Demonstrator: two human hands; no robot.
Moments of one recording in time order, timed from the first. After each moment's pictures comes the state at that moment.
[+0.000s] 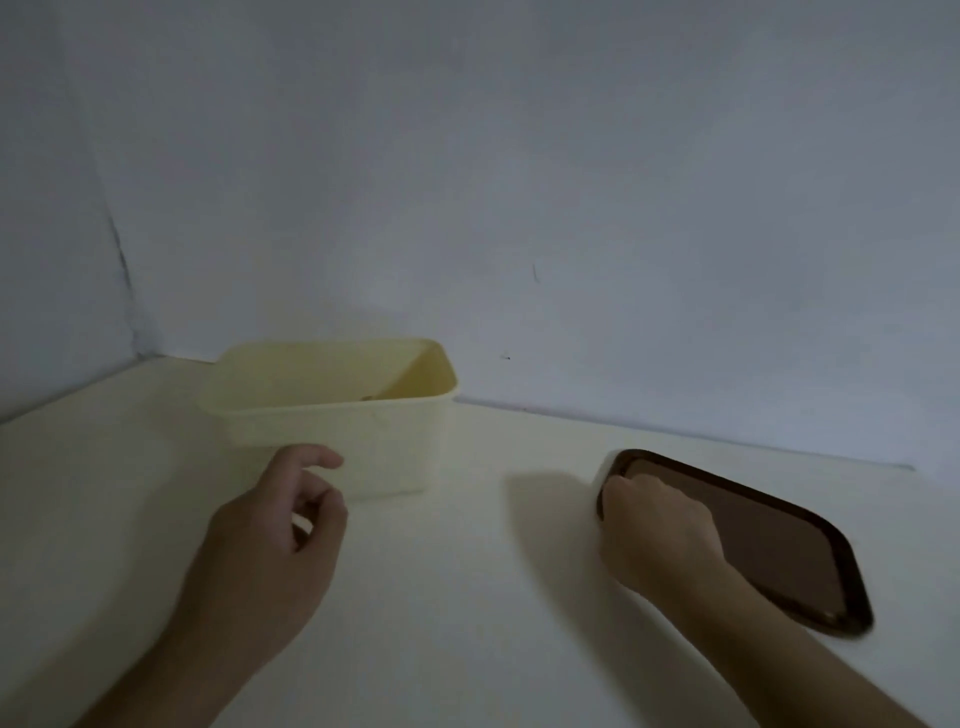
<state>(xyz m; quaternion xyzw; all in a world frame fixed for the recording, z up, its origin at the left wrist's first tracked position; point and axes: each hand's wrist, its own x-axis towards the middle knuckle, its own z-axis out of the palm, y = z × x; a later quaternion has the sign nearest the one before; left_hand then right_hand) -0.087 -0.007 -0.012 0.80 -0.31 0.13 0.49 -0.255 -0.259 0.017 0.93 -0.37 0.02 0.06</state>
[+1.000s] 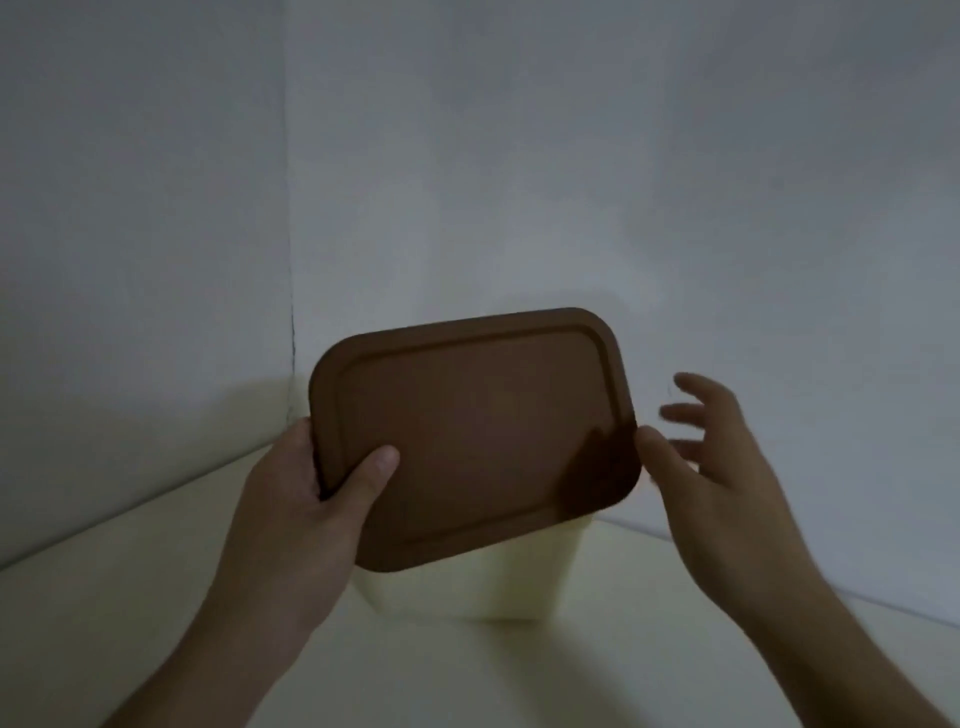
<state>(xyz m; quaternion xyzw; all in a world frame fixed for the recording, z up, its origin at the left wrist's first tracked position) -0.047 0.034 0.089 0.68 -0.21 0.14 0.69 -0.176 -0.201 0.127 0.82 -0.18 0.40 -0.38</state>
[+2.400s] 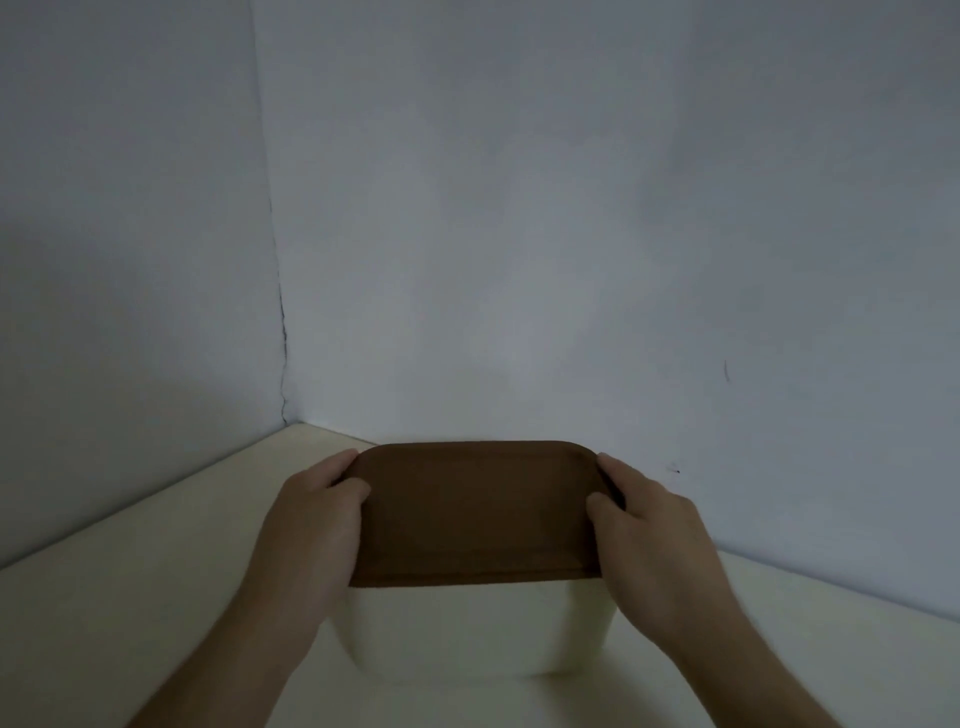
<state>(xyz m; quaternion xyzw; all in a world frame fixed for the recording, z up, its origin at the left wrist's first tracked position) 0.045 -0.007 0.051 0.77 -0.08 0.00 0.63 -0.083 -0.217 0.066 0.87 -0.24 0.27 -0.35</state>
